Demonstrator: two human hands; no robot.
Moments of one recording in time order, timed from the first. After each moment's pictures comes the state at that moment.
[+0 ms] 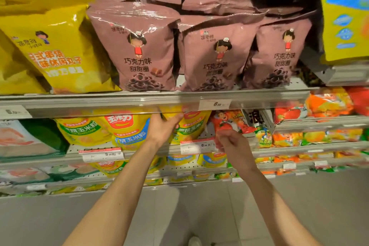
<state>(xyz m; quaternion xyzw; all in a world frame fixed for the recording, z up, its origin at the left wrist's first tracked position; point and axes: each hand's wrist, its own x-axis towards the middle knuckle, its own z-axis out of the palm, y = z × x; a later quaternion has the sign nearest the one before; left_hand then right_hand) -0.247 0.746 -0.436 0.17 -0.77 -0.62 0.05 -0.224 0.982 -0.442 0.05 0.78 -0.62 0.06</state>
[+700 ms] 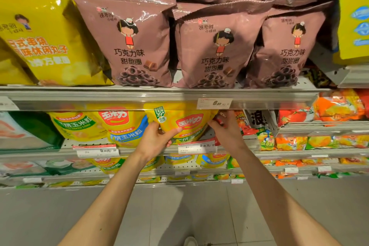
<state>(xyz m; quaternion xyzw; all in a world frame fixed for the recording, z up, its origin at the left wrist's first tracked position) -0.220 0.741 -0.461 0.14 -0.78 -0.60 -0.02 -0.282 0.964 -0.443 0.00 0.77 -0.64 0.09</state>
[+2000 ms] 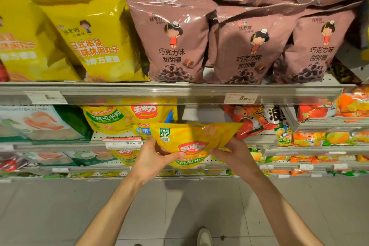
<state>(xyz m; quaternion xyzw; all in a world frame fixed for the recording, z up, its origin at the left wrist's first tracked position) -0.123 0.688 -0.448 0.17 -0.78 -0.60 -0.03 -0.191 0.936 -0.448 -0.05 0.78 -0.60 0.16</state>
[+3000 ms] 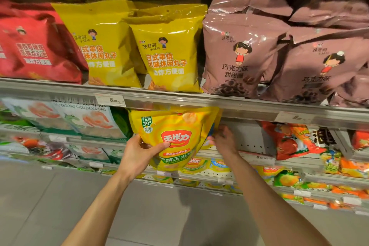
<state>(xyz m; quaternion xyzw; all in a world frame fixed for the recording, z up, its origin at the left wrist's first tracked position) -0.087 0.560 -0.416 0.25 -0.74 -0.62 0.09 -0.251 0.773 -0.496 0.06 0.75 -0.63 0.17</state>
